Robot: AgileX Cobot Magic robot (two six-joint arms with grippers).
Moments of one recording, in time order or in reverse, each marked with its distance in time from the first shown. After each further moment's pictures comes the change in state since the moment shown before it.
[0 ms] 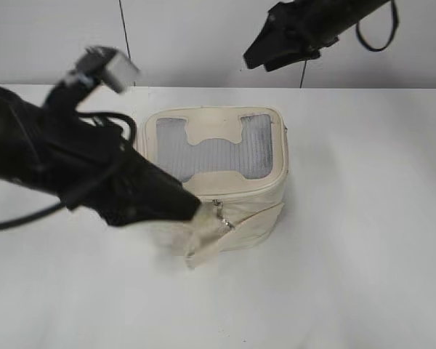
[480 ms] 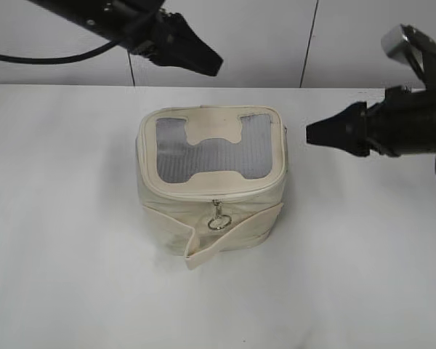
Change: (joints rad) left arm 0.298 0.396 -0.687 0.082 0.329 -0.011; right arm -0.174 -0.521 1.043 0.676 -0.441 -0.804
